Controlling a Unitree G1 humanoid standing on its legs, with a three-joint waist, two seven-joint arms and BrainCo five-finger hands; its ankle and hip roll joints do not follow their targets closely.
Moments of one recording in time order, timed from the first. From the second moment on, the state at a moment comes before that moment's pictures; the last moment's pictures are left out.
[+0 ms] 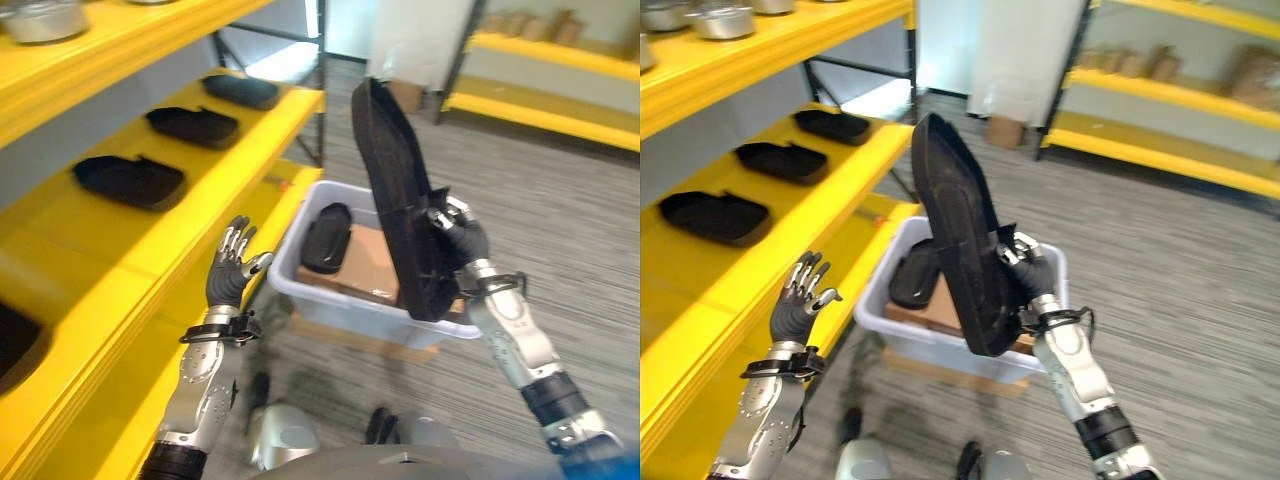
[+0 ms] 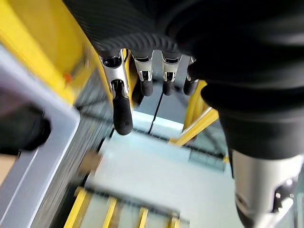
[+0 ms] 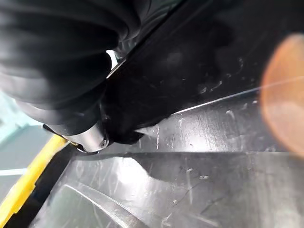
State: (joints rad) left arm 0.11 0.36 -0.10 -0.07 -0.58 -0.24 0.12; right arm -0.15 -0.36 0.24 0.08 0.60 -0.18 -0.08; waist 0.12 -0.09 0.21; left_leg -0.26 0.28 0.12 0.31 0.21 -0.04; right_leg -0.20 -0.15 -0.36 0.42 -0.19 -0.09
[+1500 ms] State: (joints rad) left arm 0.13 0.33 -0.14 -0.09 -0.50 -0.24 0.09; right arm 0.09 -0.37 0.20 -0.05 0.67 -0.17 -0.02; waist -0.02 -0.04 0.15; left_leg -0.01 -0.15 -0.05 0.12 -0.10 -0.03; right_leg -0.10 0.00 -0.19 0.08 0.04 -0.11
